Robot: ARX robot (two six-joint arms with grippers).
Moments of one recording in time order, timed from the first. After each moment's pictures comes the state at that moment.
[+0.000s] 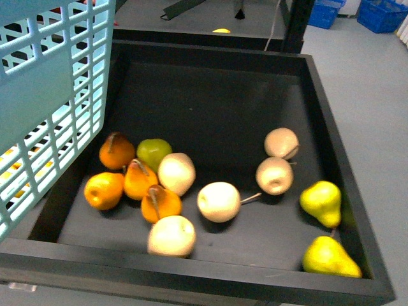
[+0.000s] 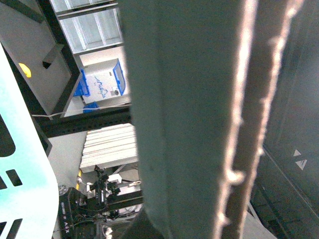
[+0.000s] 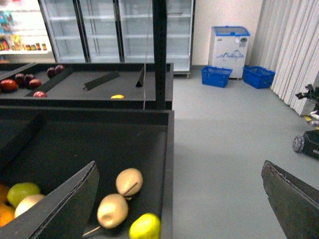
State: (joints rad) left arm 0.02 0.85 0.55 0.53 0.21 -1.39; right arm 0.00 0.00 0.01 0.00 0.00 0.00
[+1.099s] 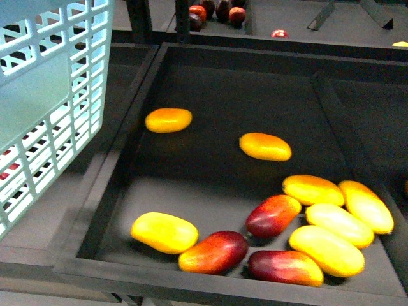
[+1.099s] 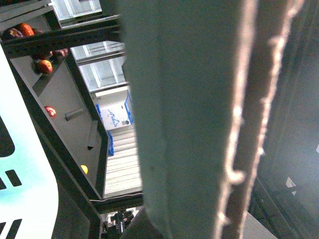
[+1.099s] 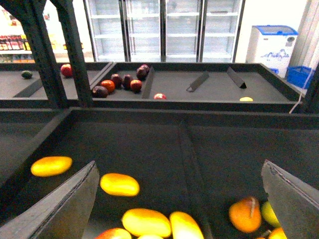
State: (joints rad) left arm 0.03 0.85 0.55 0.53 0.20 -1.39; right arm 0.00 0.00 0.01 0.00 0.00 0.00
